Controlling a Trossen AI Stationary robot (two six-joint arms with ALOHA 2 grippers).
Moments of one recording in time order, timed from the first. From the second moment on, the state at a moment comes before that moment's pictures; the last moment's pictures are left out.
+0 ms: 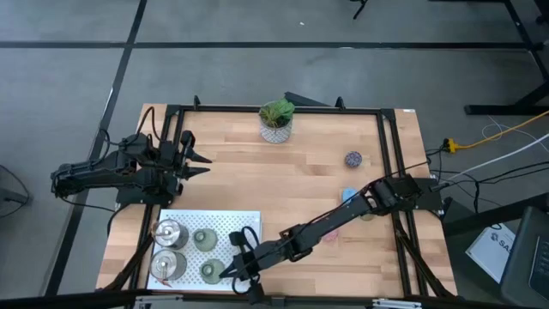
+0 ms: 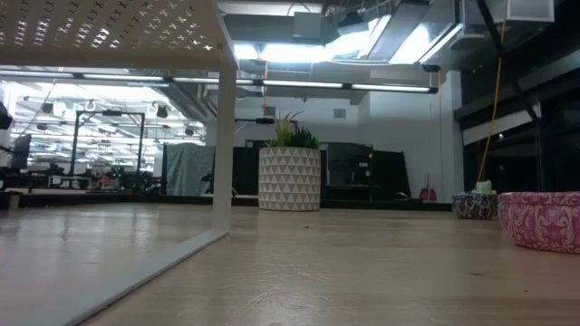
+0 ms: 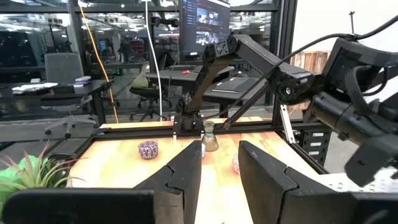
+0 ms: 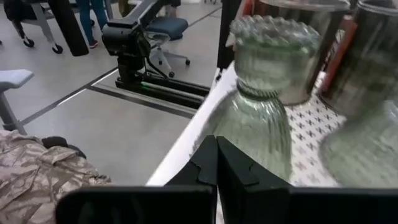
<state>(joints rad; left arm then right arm) 0.19 0.26 0.40 -0.09 0.26 -0.01 0.49 2.33 1.90 0.17 0.07 0.01</state>
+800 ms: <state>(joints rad) 0.19 0.26 0.40 -0.09 0.26 -0.01 0.47 2.31 1.99 -0.05 0.13 -0.03</state>
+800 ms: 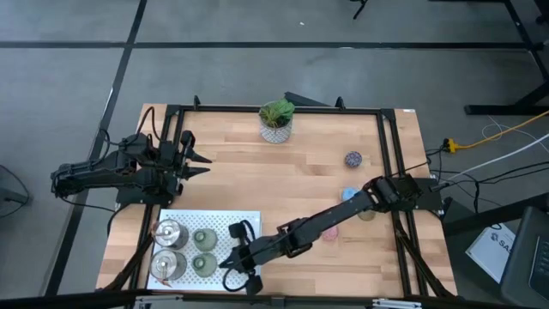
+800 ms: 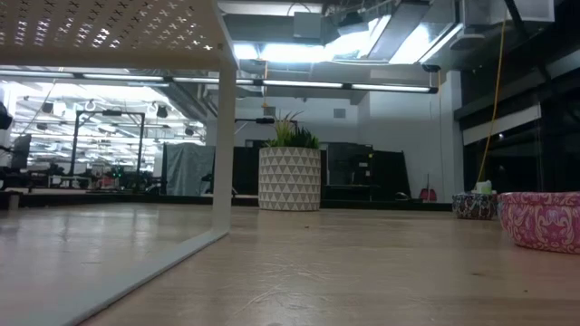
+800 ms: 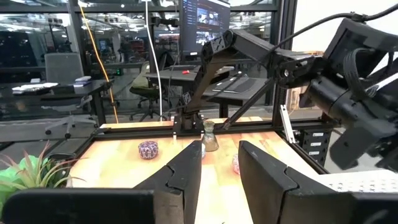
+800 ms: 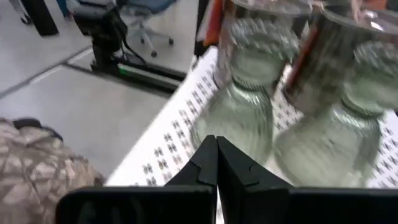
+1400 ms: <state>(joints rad) 0.19 0.26 0.40 -0.09 0.26 -0.01 0.34 2.31 1.99 -0.04 0.32 -0.01</state>
